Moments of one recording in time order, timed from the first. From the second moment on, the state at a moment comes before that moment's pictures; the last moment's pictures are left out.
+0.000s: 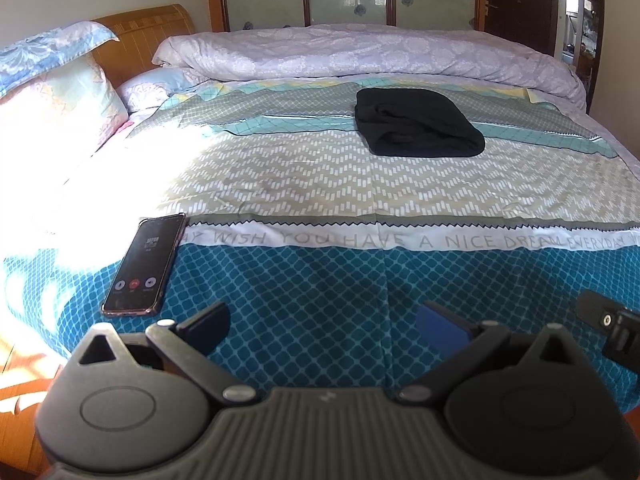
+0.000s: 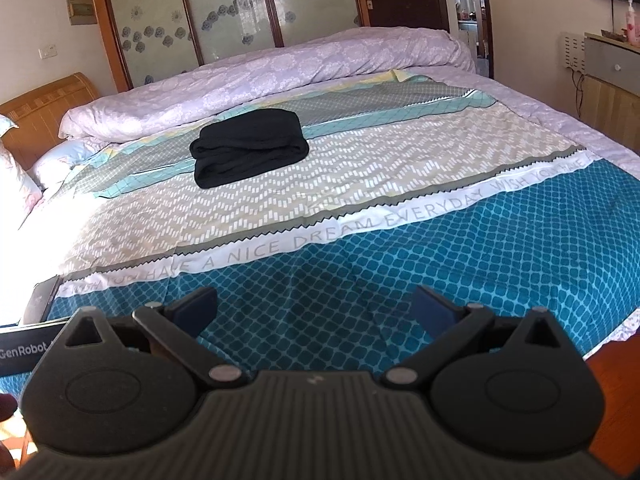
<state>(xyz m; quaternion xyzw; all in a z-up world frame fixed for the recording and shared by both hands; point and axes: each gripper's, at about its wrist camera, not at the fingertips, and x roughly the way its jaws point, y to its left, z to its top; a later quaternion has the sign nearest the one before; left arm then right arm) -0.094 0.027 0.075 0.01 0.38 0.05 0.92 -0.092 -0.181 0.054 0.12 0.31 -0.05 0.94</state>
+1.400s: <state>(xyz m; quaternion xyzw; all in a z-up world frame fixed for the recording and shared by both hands) -0.095 0.021 0.072 0.06 0.37 0.06 0.93 -0.094 -0.184 0.047 0.13 0.31 -0.03 0.94</state>
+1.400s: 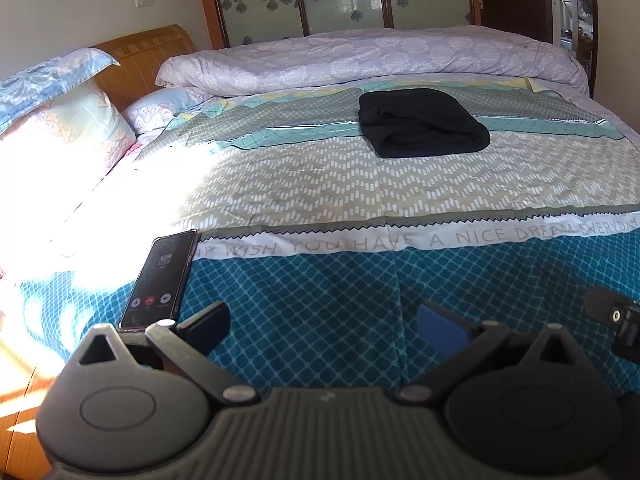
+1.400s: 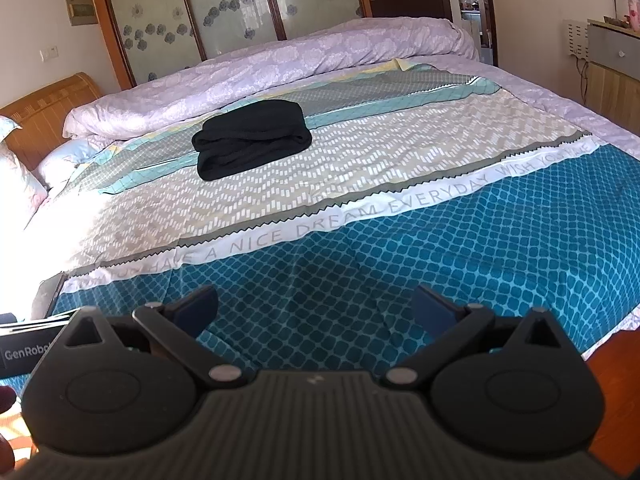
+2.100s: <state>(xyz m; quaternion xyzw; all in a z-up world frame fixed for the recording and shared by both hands) -0.096 0.020 0.072 0.06 0.36 0.06 0.93 -0.097 -0.184 0.051 0.13 0.30 -0.03 0.94</state>
